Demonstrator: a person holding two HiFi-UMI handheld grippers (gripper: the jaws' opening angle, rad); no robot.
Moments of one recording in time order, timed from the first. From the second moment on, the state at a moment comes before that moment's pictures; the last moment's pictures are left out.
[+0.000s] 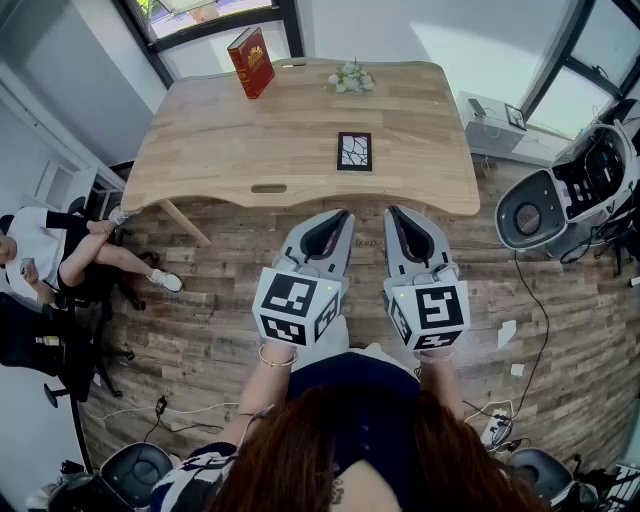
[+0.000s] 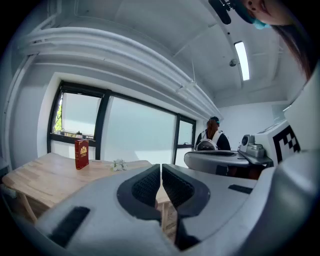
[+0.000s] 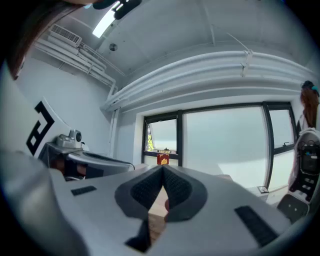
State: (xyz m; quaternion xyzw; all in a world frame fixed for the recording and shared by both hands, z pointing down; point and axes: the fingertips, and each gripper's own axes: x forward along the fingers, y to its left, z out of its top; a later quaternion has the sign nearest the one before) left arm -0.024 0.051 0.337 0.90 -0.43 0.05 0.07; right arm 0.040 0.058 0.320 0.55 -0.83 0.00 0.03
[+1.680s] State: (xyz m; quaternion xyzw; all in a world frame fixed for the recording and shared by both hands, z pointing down) left arm -0.031 -0.072 0.368 0.91 -0.39 0.06 0.10; right arm 0.031 -0.058 0.335 0.59 -0.81 0.05 0.01
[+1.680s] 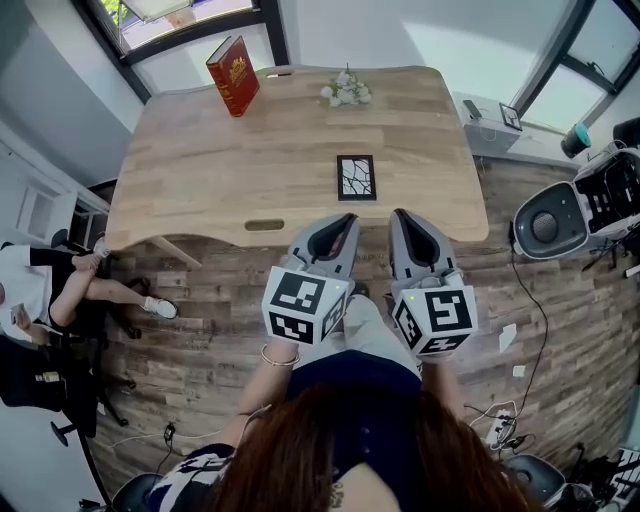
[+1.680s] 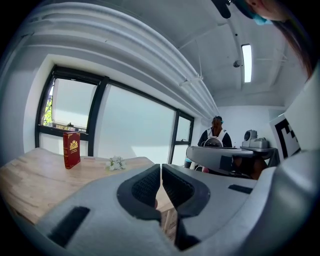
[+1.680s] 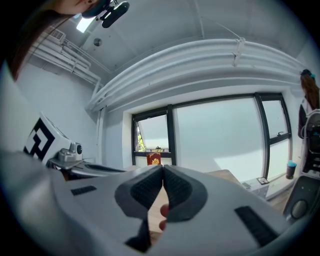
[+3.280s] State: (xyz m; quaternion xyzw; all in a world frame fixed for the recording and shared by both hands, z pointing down) left arm -0.008 -0.244 0.462 0.88 -0.42 0.13 0.19; right arm 0.067 -0.233 0.444 0.53 -0.83 0.13 0.13
